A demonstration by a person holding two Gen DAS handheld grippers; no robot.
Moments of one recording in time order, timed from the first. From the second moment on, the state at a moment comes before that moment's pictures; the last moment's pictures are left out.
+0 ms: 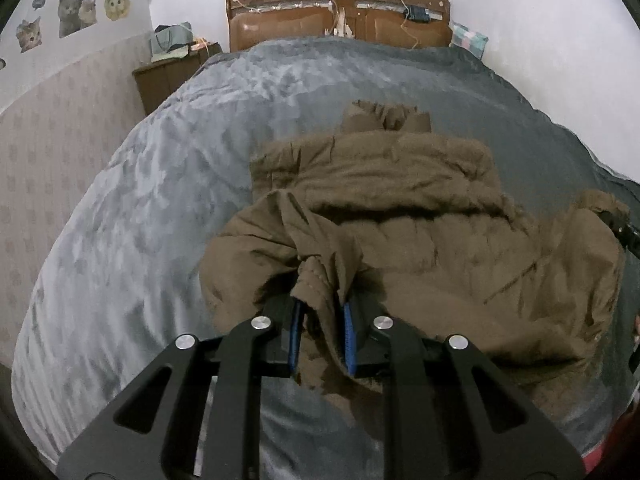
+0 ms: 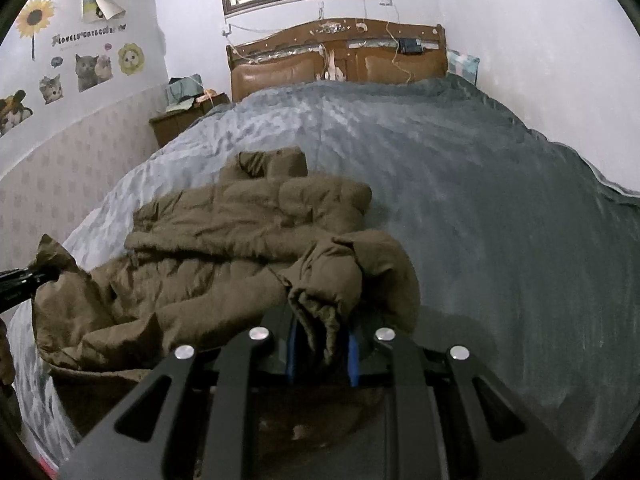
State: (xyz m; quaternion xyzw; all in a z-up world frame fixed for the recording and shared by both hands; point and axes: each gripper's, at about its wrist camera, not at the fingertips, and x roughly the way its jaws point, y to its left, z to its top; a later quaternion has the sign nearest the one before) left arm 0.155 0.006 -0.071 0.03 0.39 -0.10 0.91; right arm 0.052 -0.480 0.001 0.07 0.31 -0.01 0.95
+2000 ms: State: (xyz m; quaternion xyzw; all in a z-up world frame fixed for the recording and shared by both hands) left arm 0.444 -0.027 -0.093 0.06 0.44 -0.06 0.89; right arm 0.337 -0.503 0.008 0.08 0.34 -0.02 0.94
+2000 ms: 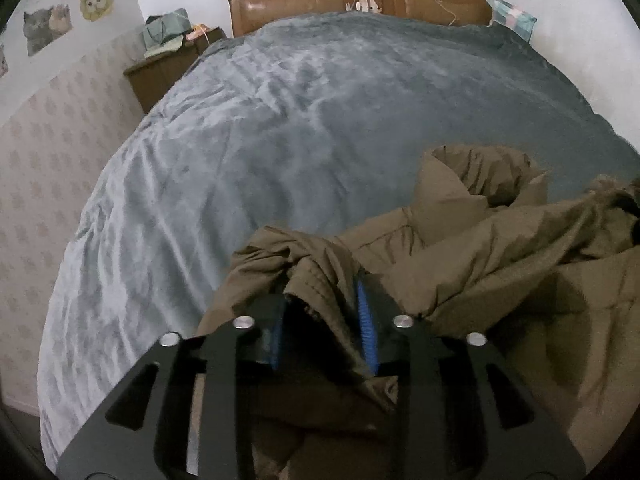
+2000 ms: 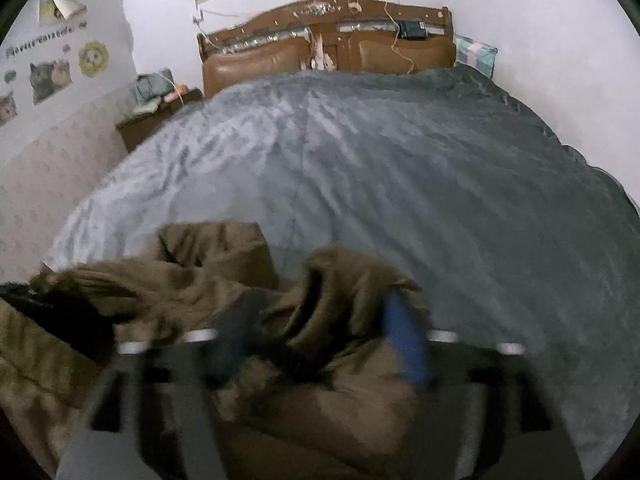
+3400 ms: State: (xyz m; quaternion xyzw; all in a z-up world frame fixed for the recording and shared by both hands) left arm 0.414 0.001 -0.142 0.09 0.45 -0.05 0.88; right arm 0.344 -0.515 -0.068 0.00 0.43 0.06 0.90
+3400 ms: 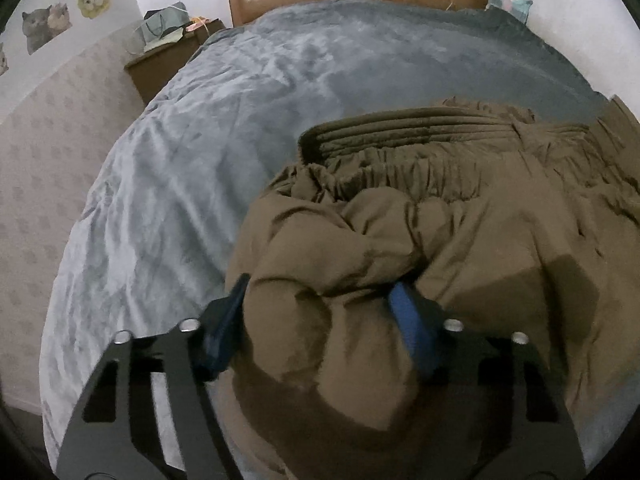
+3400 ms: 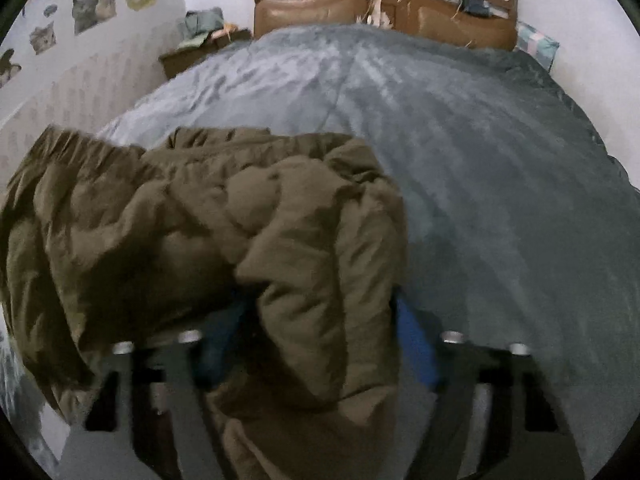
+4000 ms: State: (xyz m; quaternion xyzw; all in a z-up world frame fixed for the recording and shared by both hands) left arm 0.442 0.010 -0.096 0.07 0.37 0.03 0.93; right arm 0.325 -0.526 0.007 0.04 0.24 -0.05 0.97
